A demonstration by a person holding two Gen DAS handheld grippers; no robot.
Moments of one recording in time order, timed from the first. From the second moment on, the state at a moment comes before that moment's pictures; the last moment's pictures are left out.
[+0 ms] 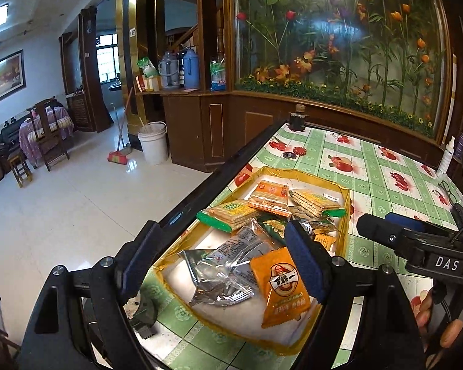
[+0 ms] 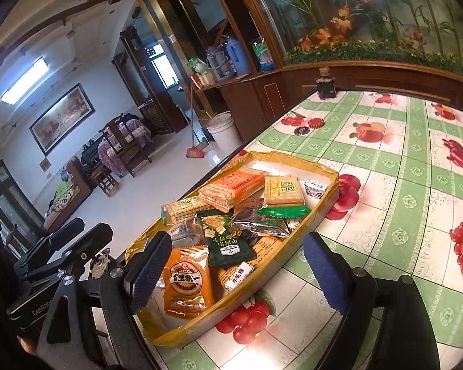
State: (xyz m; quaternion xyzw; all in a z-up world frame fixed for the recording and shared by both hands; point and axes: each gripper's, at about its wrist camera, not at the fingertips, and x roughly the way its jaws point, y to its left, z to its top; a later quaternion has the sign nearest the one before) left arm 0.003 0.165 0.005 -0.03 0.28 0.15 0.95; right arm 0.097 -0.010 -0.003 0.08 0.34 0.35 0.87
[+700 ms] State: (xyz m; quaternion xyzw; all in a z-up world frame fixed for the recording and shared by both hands) left arm -0.051 0.166 0.029 -0.03 0.24 0.17 0.96; right arm 0.040 -0.013 0.024 -0.05 0.26 0.43 0.86
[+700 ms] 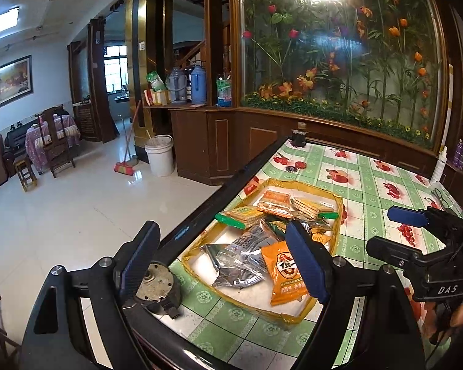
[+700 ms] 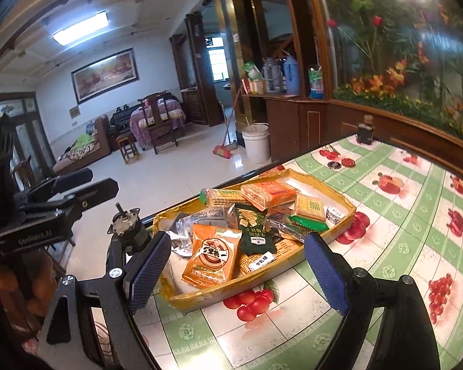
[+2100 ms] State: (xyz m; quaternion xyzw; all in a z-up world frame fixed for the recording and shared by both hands) left arm -0.097 0.153 0.032 0.00 0.21 0.16 0.96; right arm -0.010 0.006 0.024 -0.19 0.17 0.44 0.86
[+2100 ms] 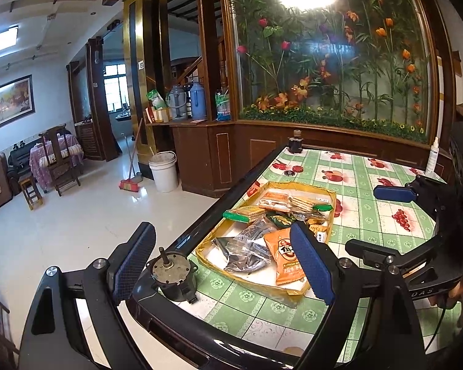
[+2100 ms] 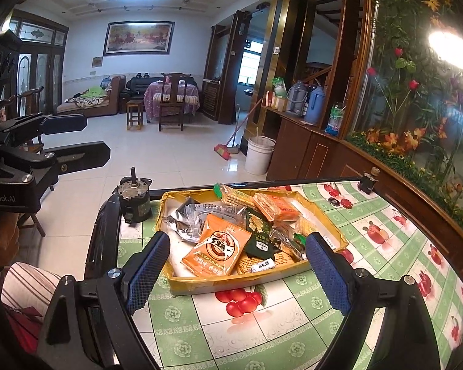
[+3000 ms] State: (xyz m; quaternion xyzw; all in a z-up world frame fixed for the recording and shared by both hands) left arm -0.096 0.152 0.033 0.01 0.22 0.17 0.96; right arm -0.010 0.017 0.021 -0.21 0.18 0.45 0.85
